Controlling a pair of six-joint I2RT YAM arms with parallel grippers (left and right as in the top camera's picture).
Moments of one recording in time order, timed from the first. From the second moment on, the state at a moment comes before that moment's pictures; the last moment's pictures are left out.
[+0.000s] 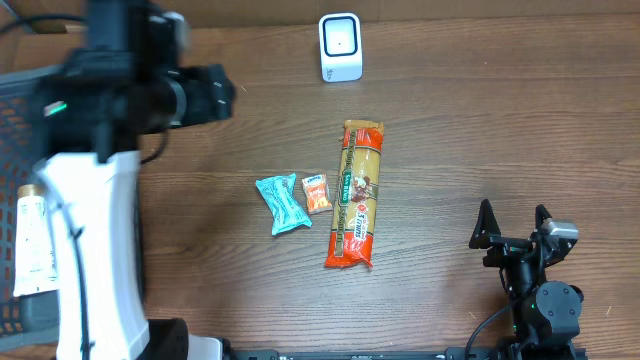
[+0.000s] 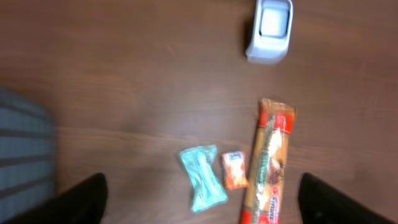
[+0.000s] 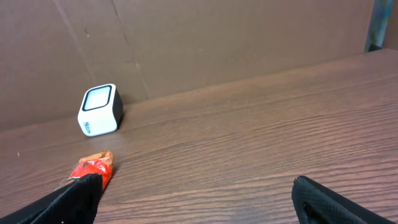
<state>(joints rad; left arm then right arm) 0.01 1.60 2.21 -1.50 0.11 -0.20 0.08 0.01 0.04 -0.13 0.09 0.23</state>
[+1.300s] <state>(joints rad) 0.81 1.62 1.80 -1.00 0.02 0.01 0.08 0.01 0.04 -0.13 0.09 0.23</state>
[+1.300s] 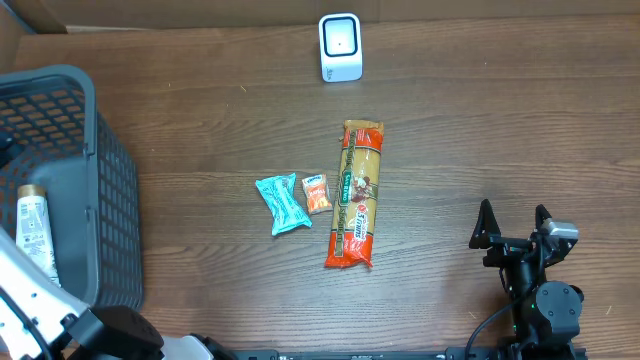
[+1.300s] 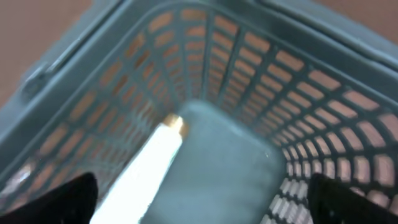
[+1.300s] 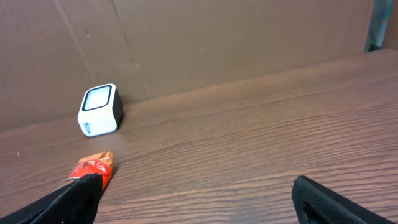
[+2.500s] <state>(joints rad) 0.81 2.03 1.55 -0.76 -0.23 0.39 0.08 0.01 0.04 -0.13 0.09 0.23</state>
